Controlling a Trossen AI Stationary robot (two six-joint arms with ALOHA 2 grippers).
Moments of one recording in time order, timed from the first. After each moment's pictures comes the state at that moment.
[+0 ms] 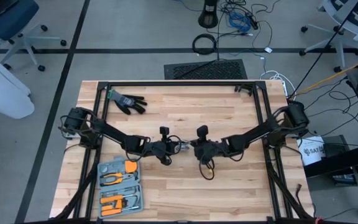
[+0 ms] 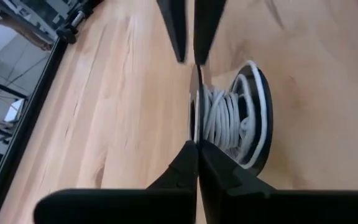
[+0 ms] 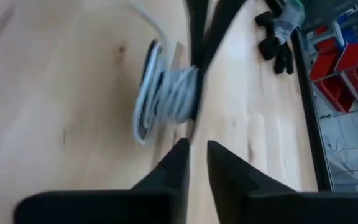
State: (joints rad) left arm -0.21 1.78 0.75 0.41 -0.50 0.32; right arm 0.25 1.67 0.70 0.30 0.56 -0.43
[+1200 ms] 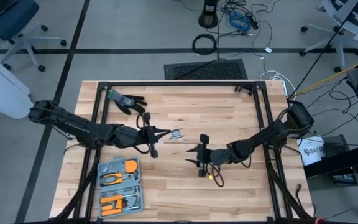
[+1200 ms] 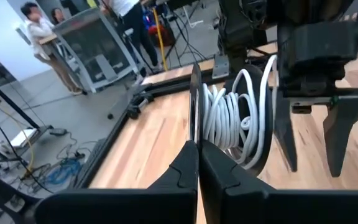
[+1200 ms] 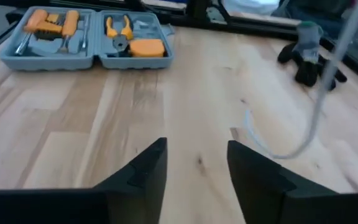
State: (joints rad) left arm -0.26 1.24 0.75 0.23 -0.53 0.24; right arm 0.37 1.65 0.70 0.53 0.47 0.10
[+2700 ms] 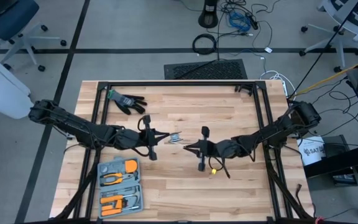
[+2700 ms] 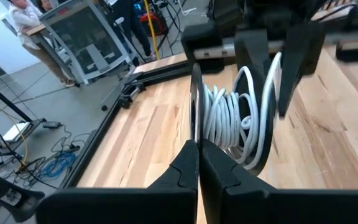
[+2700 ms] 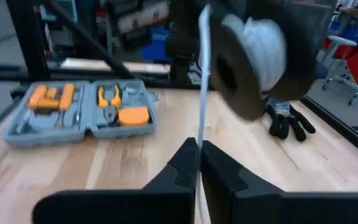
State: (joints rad) left arm -0.27 1.25 0.75 0.17 -0.53 0.22; right arm 0.32 1.54 0.70 0.65 0.47 0.03
